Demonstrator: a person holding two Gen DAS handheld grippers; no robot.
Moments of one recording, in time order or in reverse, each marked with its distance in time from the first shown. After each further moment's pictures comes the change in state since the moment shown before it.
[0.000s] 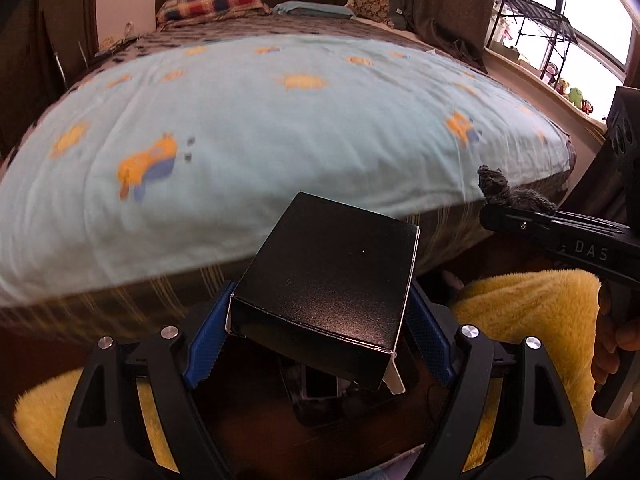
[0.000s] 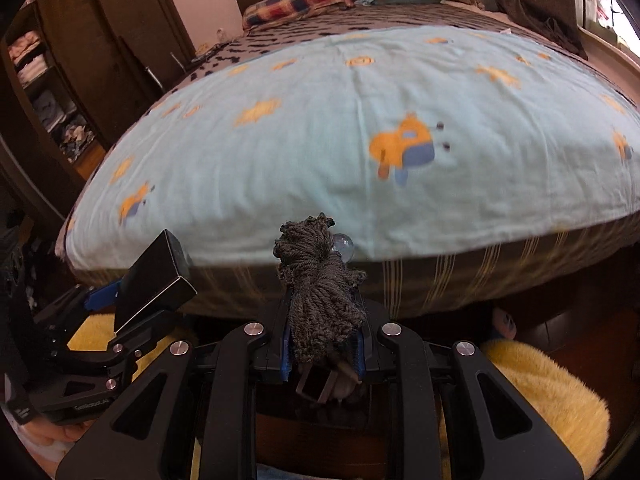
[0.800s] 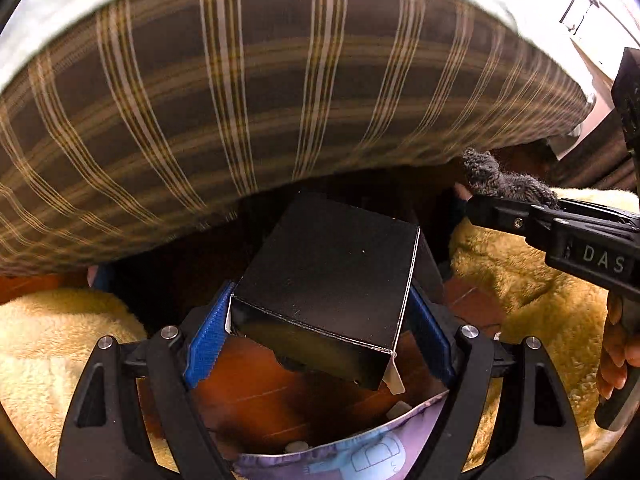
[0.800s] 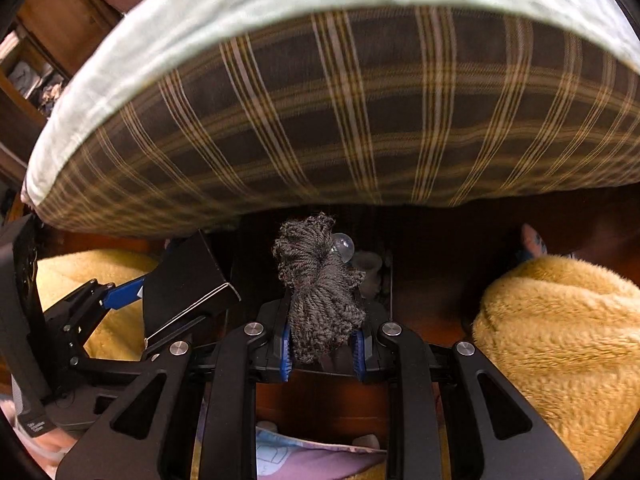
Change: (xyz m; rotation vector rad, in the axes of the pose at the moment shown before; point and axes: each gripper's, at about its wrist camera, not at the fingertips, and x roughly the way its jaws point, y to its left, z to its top) left arm 0.099 0.003 -0.086 -0.016 0.289 -0.035; right arm 0.090 -0.009 -0.080 0.048 0.250 0.000
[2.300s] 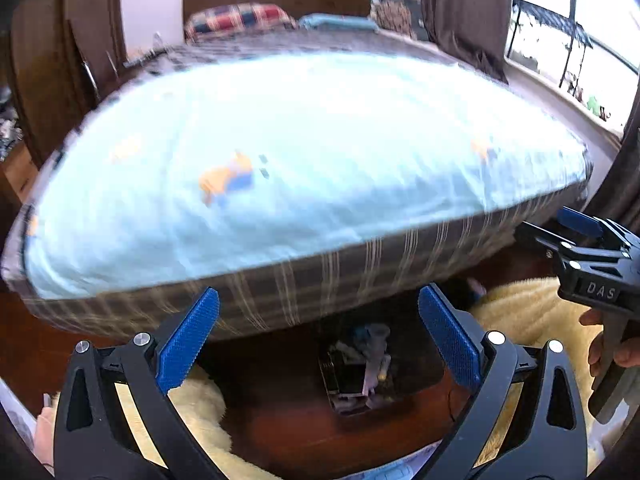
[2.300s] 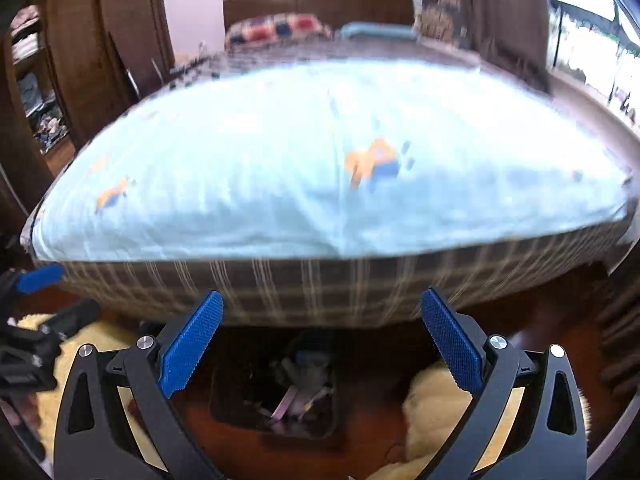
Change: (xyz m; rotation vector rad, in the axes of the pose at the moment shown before) left arm -0.175 0.009 0.052 -0.007 -0.366 0.147; right arm -0.143 0.025 0.030 -0.089 -0.457 -0.205
